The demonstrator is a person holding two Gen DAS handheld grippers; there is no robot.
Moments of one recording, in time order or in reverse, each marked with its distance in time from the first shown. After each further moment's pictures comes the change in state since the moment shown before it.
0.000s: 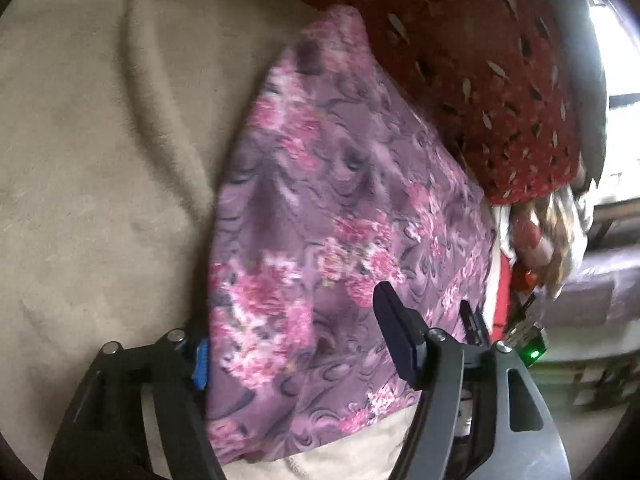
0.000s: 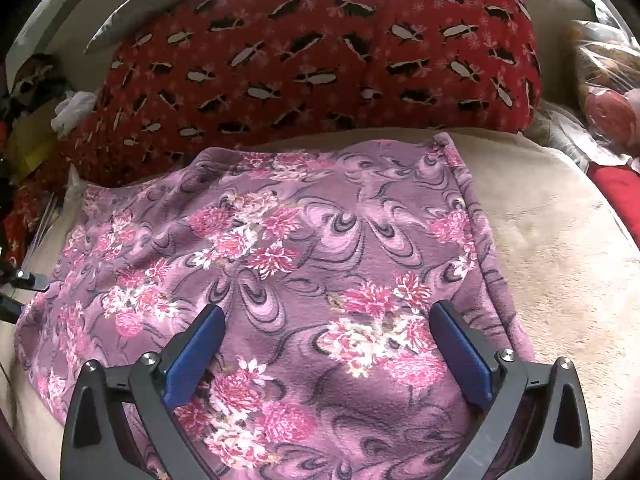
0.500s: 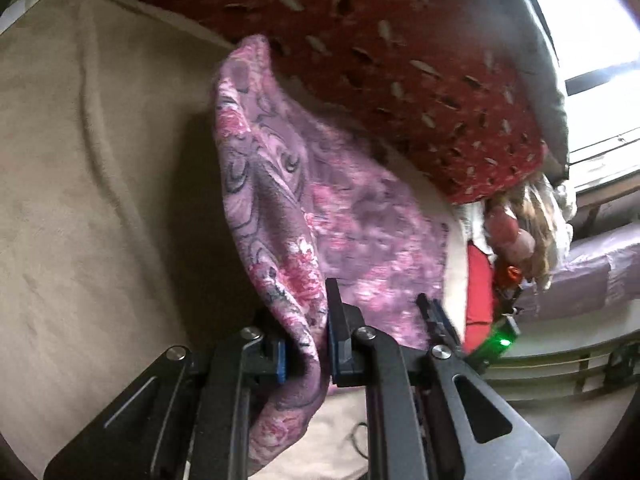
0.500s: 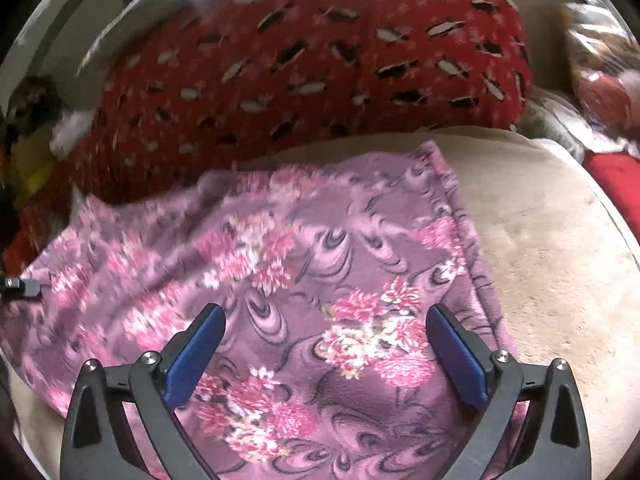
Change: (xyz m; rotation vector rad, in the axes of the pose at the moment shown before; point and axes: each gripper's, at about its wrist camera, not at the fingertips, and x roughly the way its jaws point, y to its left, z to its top) left arm -0.041 -0.074 -0.017 0.044 -0.078 -0.048; right arm -0.015 -0.012 0.012 0.088 0.008 0.034
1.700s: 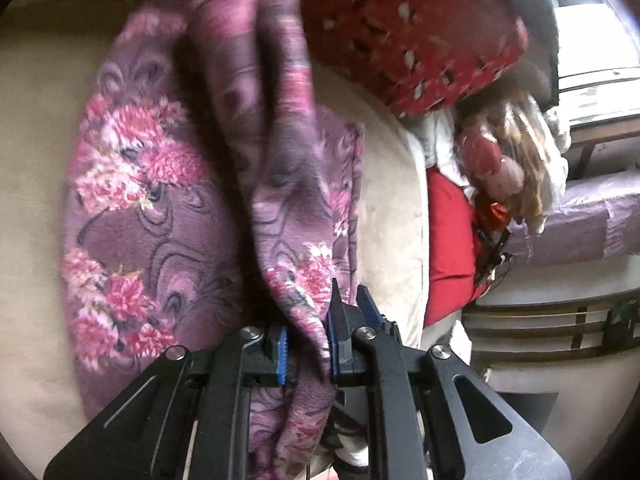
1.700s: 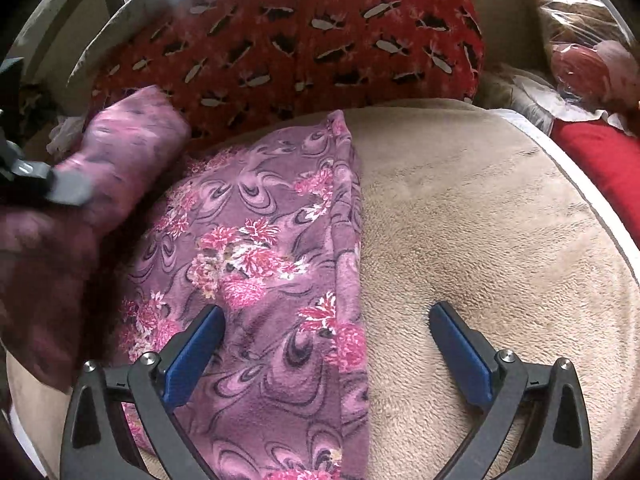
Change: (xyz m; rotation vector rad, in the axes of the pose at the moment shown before) left arm 0.147 -0.167 -0.048 0.097 0.229 -0.049; right arm -0.019 -0.074 -0.027 -0.009 0.017 -0.005
